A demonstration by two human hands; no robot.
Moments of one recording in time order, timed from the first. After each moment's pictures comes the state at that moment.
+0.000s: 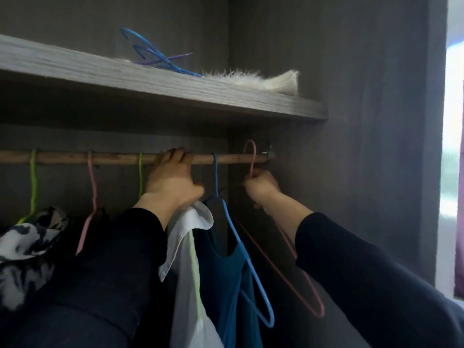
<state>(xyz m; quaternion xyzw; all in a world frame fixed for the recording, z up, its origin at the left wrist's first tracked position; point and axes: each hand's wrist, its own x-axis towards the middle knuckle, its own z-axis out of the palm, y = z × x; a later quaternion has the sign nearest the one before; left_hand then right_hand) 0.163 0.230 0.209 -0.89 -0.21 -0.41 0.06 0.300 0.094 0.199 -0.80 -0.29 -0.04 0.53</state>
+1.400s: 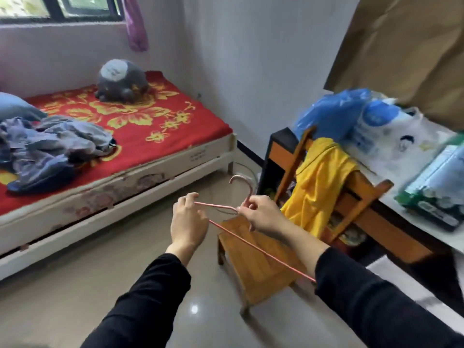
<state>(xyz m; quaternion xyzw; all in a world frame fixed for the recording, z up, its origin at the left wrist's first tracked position) -0.395 -0.495 -0.254 -0.82 0.43 0.11 -0.36 -0.563 -0.566 -0.211 -0.75 0.47 -0.19 0.43</state>
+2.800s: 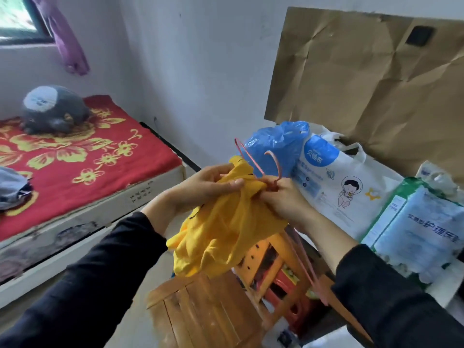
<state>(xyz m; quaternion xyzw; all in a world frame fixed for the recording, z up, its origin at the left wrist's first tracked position) -0.543 -0.819 -0.102 -0.46 0.59 0.57 -0.35 -0.749 -0.853 -0.112 -0.67 0.47 -0.30 0.49</state>
